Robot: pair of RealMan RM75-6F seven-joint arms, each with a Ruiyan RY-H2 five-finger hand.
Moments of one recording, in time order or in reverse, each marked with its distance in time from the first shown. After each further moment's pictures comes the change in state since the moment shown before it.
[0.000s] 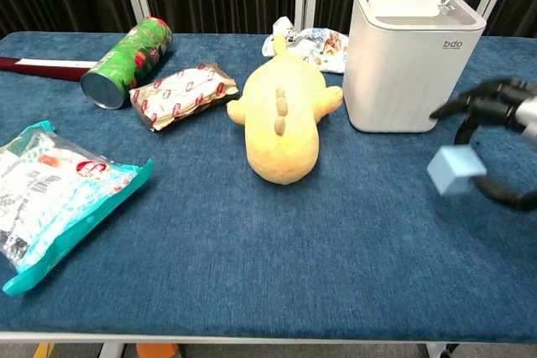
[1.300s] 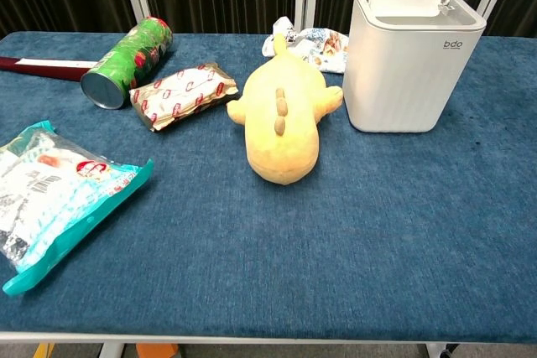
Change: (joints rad) left arm 0.003 -0.001 0.002 0.016 0.010 0.009 -0.029; right arm 0.055 0.128 0.256 -0.056 0.161 0.180 -0.068
